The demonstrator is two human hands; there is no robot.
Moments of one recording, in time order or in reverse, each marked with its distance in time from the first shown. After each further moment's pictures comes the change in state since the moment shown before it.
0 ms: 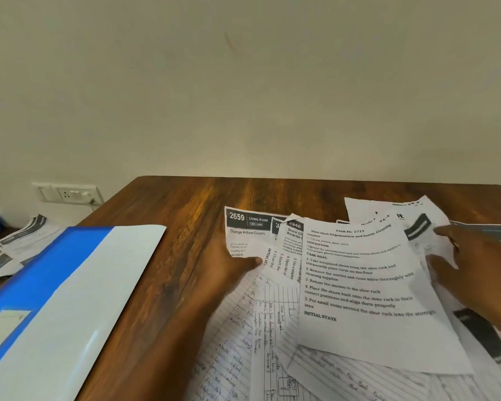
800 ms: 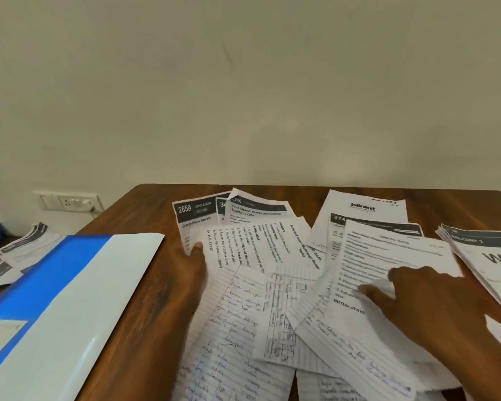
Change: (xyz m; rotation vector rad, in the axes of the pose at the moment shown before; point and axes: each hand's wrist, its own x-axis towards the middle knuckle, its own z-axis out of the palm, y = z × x) left_hand 0.016 -0.013 -0.027 -0.269 0.431 -0.059; right_hand -0.035 -0.063 0.010 -0.323 -0.167 -0.196
